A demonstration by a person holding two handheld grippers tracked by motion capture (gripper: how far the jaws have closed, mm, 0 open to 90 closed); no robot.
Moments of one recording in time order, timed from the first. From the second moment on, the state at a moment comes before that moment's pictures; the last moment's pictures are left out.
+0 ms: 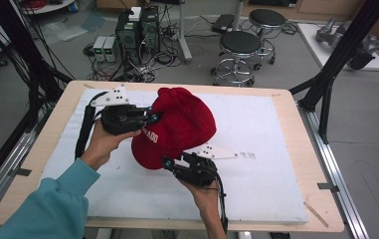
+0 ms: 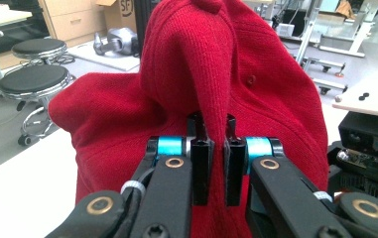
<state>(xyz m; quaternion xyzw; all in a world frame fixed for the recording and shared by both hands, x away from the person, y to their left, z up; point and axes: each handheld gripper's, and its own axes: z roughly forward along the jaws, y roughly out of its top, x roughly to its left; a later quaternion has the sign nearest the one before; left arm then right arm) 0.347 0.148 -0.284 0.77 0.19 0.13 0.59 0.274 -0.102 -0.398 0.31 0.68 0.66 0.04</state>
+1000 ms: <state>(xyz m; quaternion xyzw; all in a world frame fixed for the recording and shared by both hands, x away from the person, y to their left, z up) 0.356 0.159 -0.299 0.77 0.26 0.12 0.57 0.276 -0.104 -0.397 0.29 0.69 0.66 0.02</state>
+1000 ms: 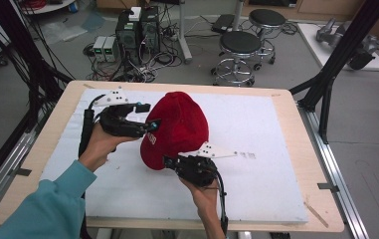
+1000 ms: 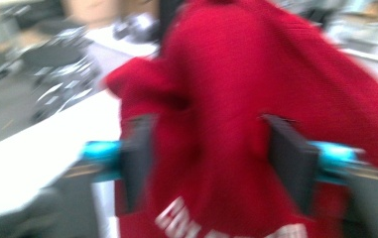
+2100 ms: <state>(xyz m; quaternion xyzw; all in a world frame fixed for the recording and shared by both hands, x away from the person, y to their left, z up) 0.296 0.283 -0.395 0.73 0.31 0.22 0.58 0.312 -0.110 -0.370 0.31 0.70 0.63 0.10</state>
